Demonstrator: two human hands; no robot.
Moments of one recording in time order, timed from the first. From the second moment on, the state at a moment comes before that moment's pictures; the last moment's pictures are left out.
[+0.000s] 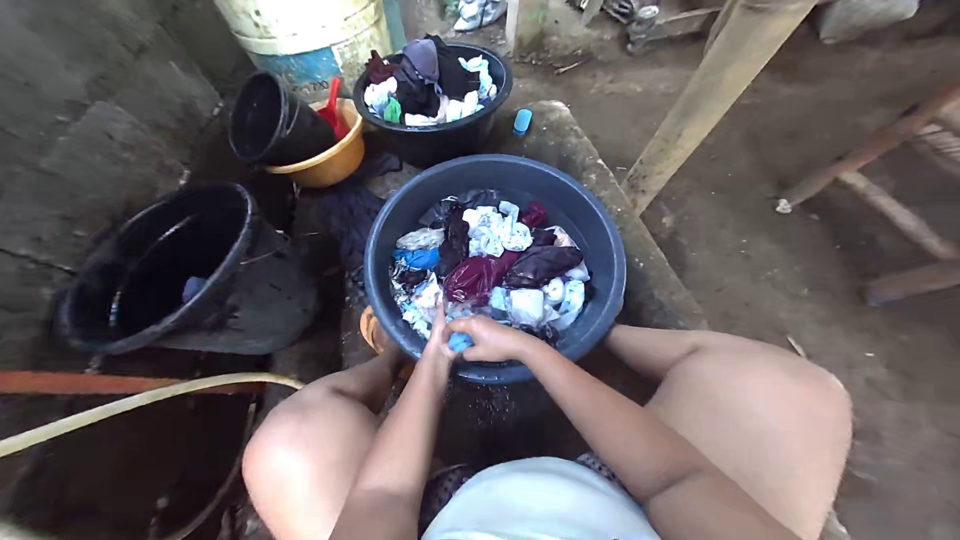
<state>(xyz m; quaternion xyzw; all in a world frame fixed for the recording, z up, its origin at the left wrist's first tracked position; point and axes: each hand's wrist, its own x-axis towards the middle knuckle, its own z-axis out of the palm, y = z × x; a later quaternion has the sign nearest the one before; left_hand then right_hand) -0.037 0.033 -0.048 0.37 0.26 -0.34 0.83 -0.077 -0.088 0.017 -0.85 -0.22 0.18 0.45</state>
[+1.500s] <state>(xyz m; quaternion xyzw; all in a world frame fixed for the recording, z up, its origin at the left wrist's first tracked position) 0.022 0.137 0.125 0.89 -0.07 -0.01 0.46 -0.018 -0.257 -0.139 -0.54 0.49 -0.15 0.67</state>
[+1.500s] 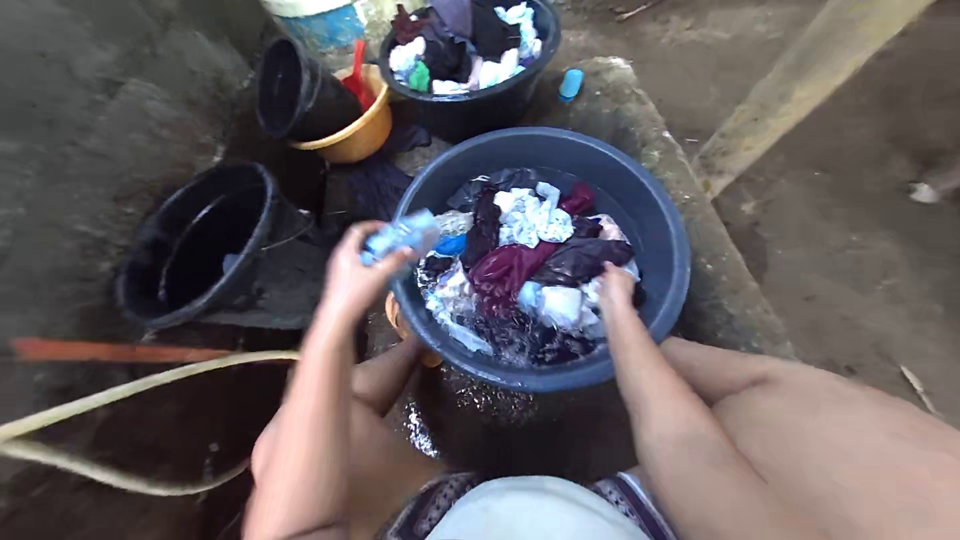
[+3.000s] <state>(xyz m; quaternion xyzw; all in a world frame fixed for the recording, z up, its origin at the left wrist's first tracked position) 0.081 -0.025 -0.159 0.92 -0.33 -0.22 0.02 -0.014 -0.197 -0.229 -0.85 0.01 0.34 0.40</state>
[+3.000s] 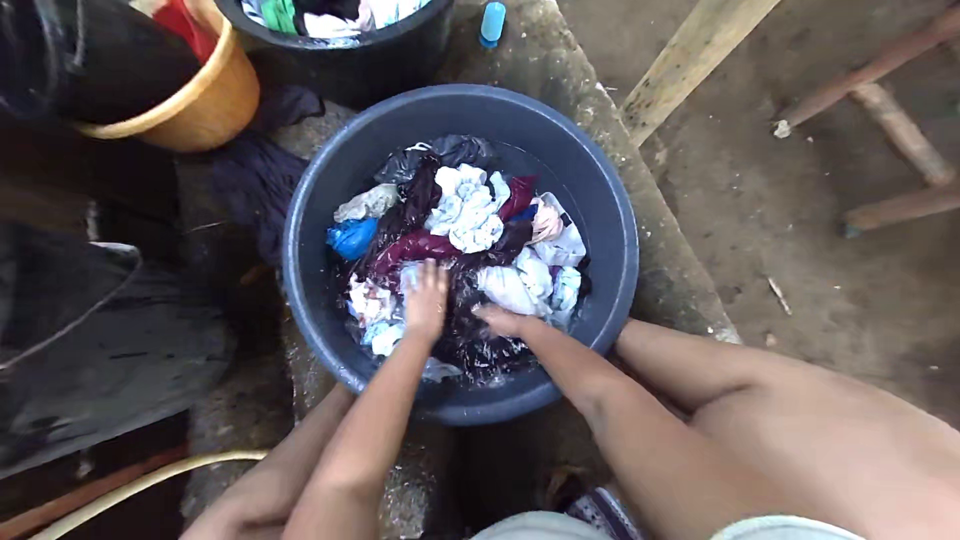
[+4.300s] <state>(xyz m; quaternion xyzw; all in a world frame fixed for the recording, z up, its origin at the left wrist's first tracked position) 0.082 0.058 0.047 0.79 -0.39 -0.28 0.39 -0.008 -0.243 -0.011 -0.85 -0.16 0.07 0.49</state>
